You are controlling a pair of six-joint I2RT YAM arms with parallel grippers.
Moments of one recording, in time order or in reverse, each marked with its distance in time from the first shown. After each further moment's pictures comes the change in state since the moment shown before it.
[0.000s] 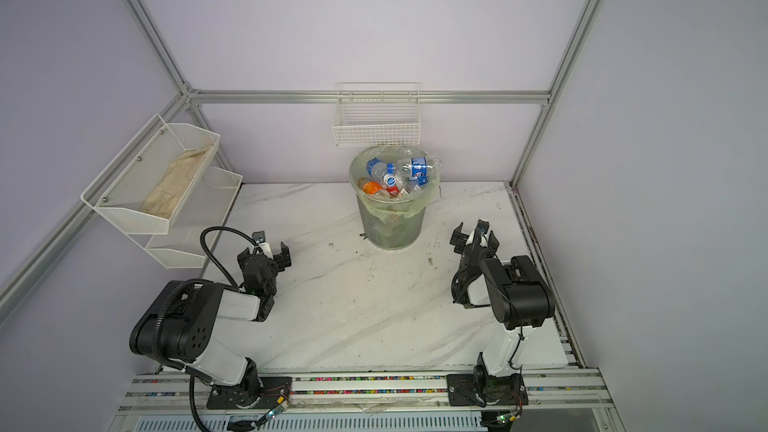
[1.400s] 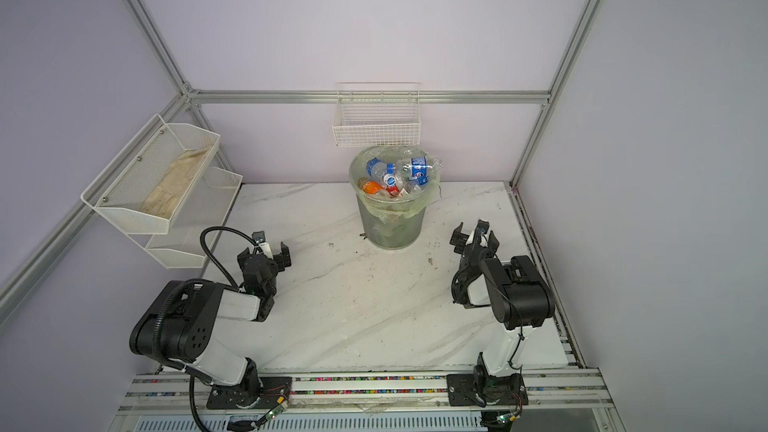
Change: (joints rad) left arm 0.001 0.000 0.000 0.000 0.000 0.000; right arm 0.000 0.000 0.000 0.000 0.000 0.000
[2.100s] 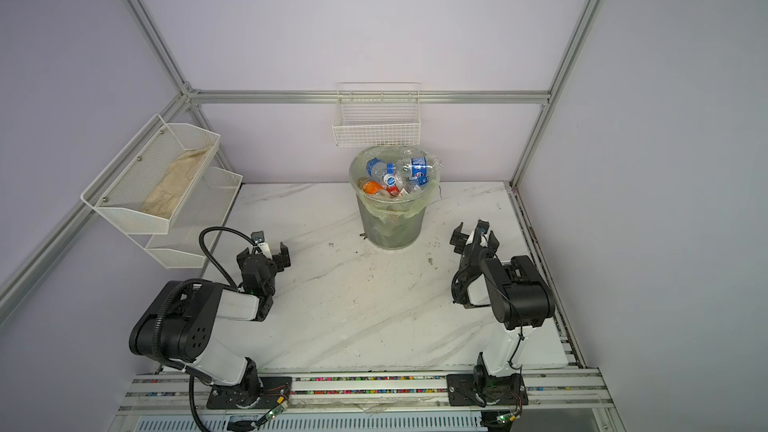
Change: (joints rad) left arm 0.035 0.000 0.000 -0.023 0.040 -0.009; right arm 0.000 0.000 0.000 0.000 0.000 0.000
